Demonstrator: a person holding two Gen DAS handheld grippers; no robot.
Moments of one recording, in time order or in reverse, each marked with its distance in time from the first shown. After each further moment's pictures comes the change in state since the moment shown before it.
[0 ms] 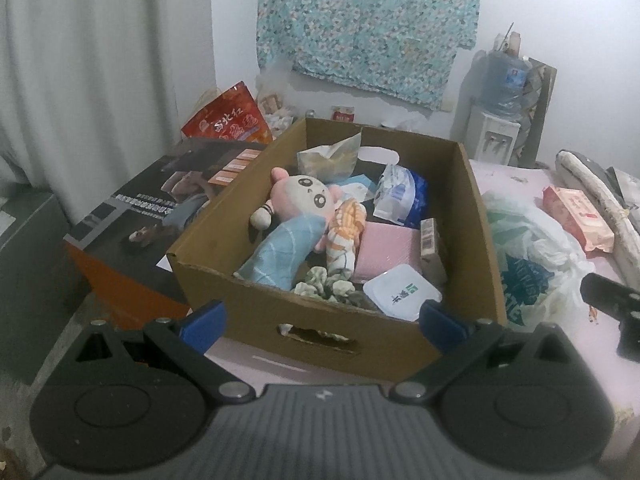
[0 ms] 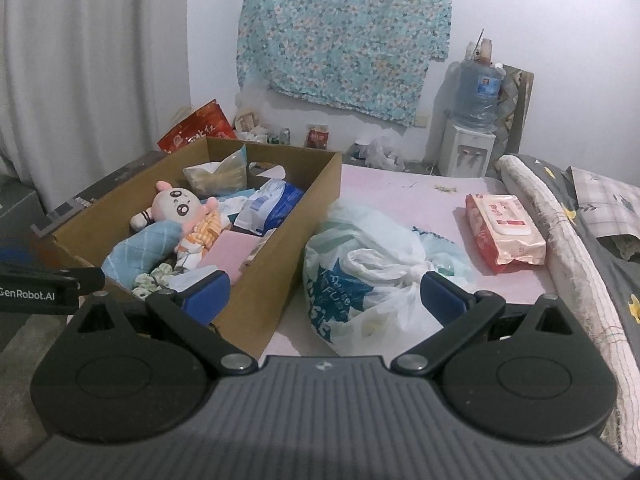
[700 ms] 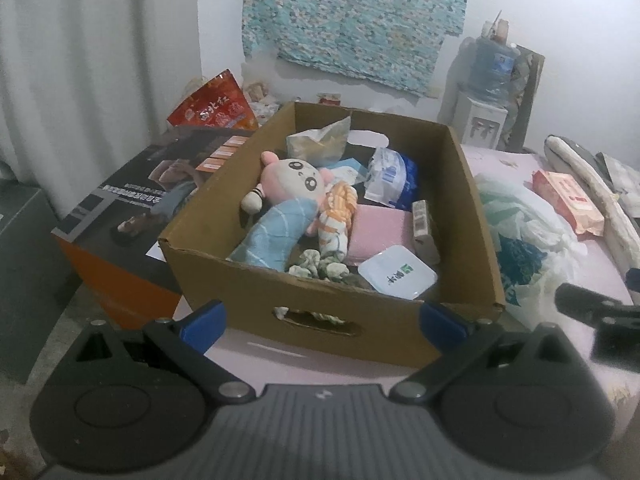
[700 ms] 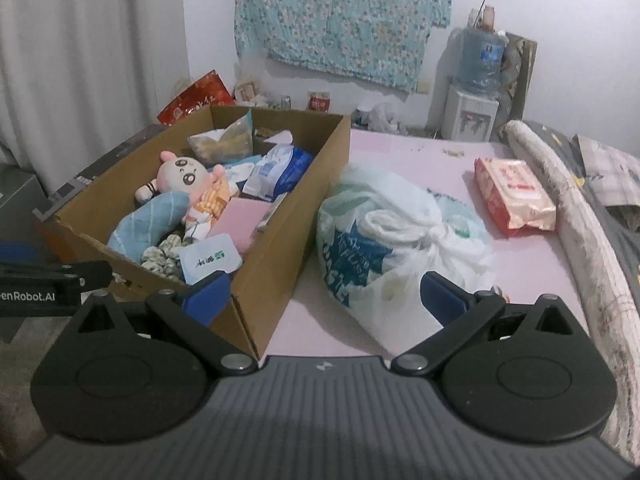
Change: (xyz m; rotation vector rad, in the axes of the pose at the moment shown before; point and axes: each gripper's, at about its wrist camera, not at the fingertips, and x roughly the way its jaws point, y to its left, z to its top) left arm 0.001 0.002 -0.007 0.028 0.035 -0.045; right arm 0.012 0.014 -0.010 0.031 0.118 0.004
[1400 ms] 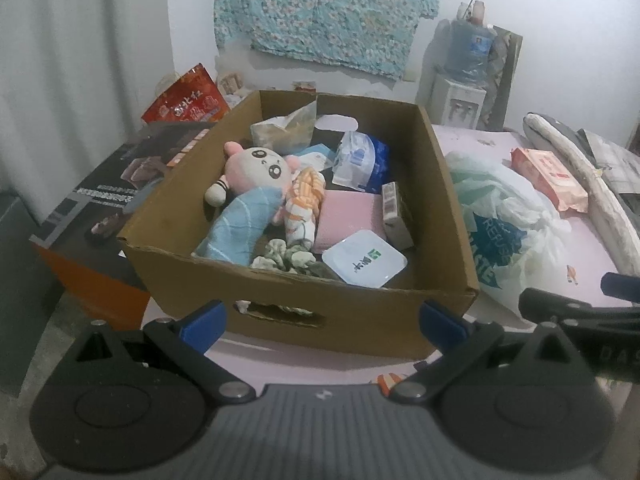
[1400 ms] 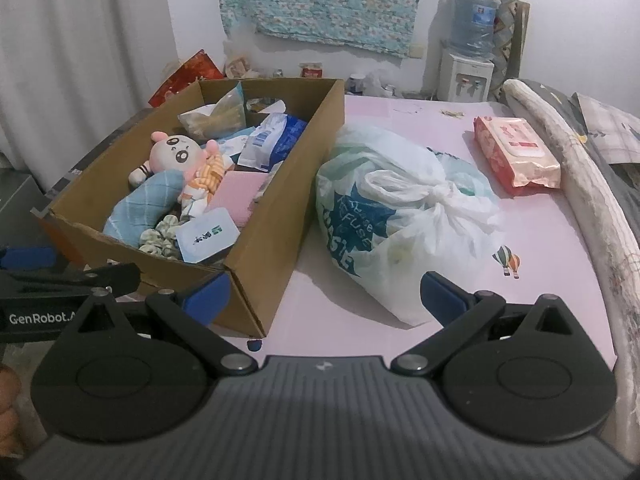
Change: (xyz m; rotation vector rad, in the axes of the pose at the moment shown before) left arm 0.012 -0.023 -0.002 0.048 0.041 -0.050; right arm 0.013 -0.005 -0.007 0.073 0.082 0.007
